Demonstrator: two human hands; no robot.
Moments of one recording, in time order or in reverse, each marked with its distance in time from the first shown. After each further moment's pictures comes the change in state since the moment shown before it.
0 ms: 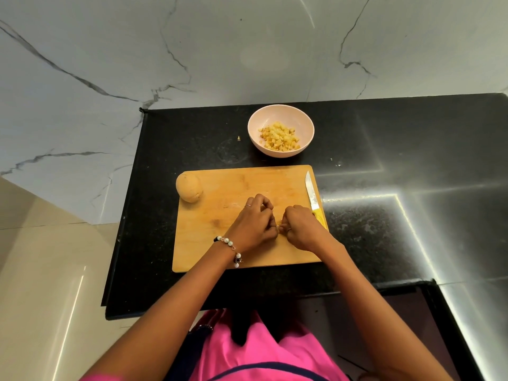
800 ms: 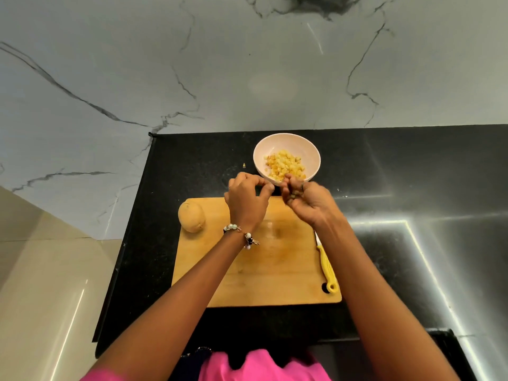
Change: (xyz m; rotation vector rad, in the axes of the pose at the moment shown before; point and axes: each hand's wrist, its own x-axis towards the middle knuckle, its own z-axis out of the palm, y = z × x) left_hand 0.076 0.007 -0.061 -0.298 0.625 -0.413; right_hand 0.077 -0.014 -0.082 2.113 0.046 0.364
